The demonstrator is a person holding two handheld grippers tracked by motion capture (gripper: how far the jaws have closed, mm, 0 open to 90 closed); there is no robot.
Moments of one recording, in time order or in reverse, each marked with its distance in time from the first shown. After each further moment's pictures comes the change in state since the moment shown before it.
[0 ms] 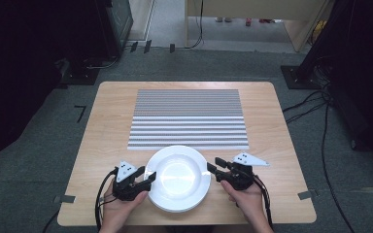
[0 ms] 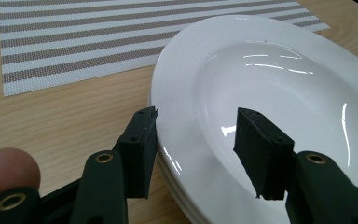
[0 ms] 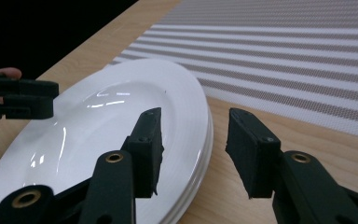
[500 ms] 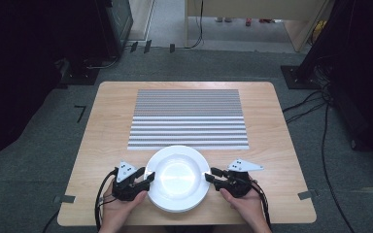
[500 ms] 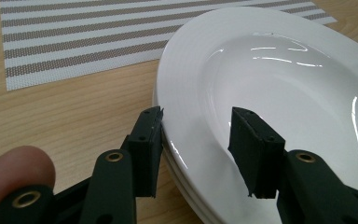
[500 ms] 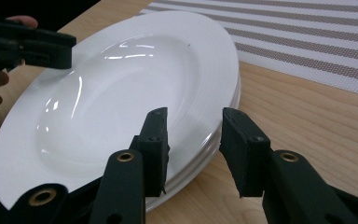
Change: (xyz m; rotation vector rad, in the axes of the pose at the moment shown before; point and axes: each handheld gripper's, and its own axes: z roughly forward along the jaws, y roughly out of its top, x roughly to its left) left arm 0.003 -0.002 0.001 0.017 0.006 -0.010; right arm 0.003 -0.018 0.002 0.103 0.069 -0.076
